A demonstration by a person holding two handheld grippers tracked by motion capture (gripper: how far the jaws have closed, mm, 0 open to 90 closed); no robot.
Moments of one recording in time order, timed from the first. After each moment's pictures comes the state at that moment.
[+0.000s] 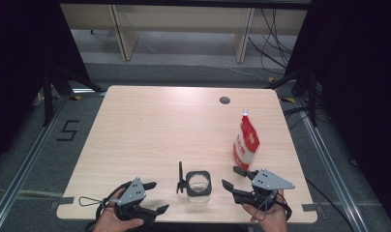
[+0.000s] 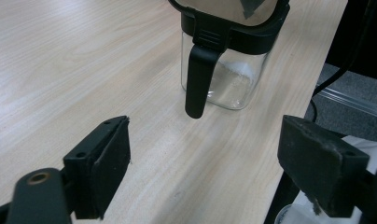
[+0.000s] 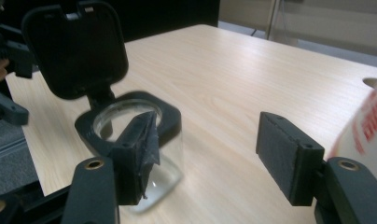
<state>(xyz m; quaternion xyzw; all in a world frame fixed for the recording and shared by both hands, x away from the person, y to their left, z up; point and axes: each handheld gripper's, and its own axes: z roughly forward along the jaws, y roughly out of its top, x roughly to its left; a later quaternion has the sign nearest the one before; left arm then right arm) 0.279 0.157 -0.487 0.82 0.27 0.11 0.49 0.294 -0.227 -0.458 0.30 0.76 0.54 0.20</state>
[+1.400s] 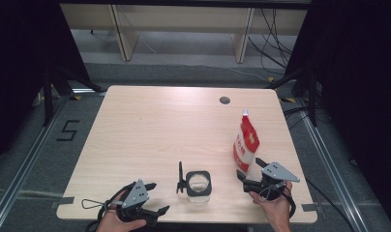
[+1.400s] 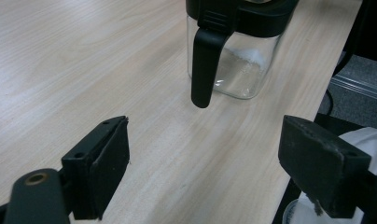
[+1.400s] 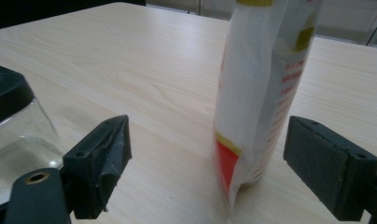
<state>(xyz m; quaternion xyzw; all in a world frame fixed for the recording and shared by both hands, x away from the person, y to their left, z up) 0.277 0.150 -0.494 0.83 0.28 0.14 0.46 0.330 -0.259 -0.490 0.41 0.73 0.48 0.26</state>
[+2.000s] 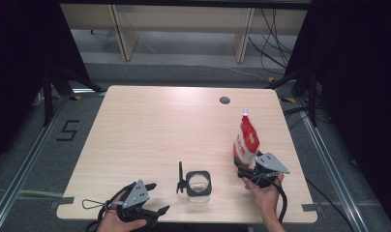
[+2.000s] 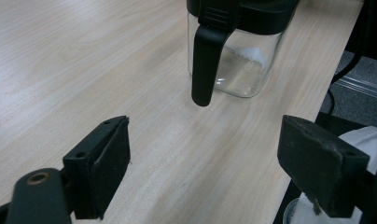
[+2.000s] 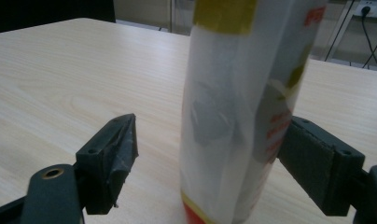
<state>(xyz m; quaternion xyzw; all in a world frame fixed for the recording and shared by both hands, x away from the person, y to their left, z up) 0.276 0.149 -0.494 0.83 0.28 0.14 0.46 0.364 -0.245 -0.499 0.43 0.69 0.49 0.33</state>
